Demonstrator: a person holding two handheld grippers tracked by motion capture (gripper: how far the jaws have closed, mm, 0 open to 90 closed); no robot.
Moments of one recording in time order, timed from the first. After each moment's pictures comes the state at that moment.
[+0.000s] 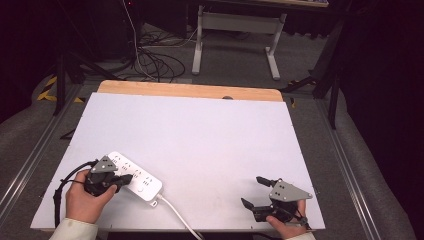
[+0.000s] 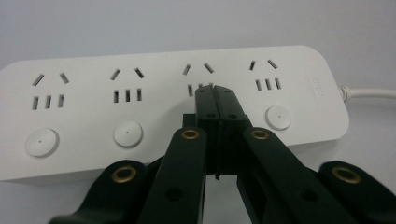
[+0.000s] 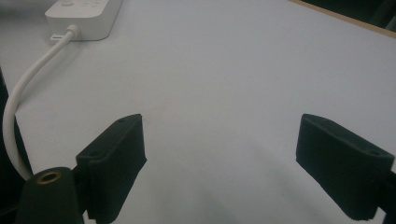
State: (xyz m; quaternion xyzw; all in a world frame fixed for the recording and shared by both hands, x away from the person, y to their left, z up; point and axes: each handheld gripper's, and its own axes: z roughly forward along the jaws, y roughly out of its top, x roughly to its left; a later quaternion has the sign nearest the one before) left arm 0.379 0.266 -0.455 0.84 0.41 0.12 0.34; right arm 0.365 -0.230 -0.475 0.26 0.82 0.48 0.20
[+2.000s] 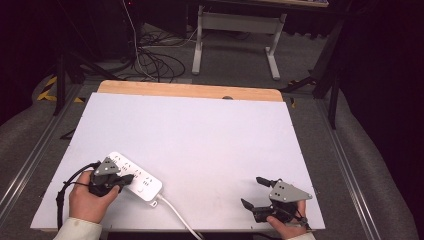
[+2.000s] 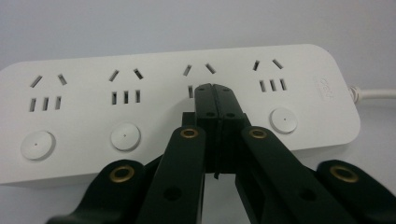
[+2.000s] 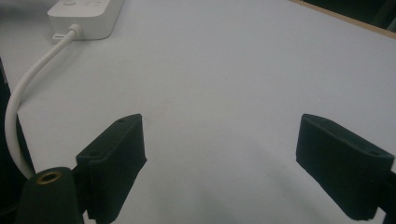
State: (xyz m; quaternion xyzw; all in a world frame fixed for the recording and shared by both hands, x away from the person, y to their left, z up) left arm 0.377 0.261 -0.461 0.83 0.42 0.13 0.33; right arm 0.364 -0.230 -0.475 0.25 0.82 0.48 0.20
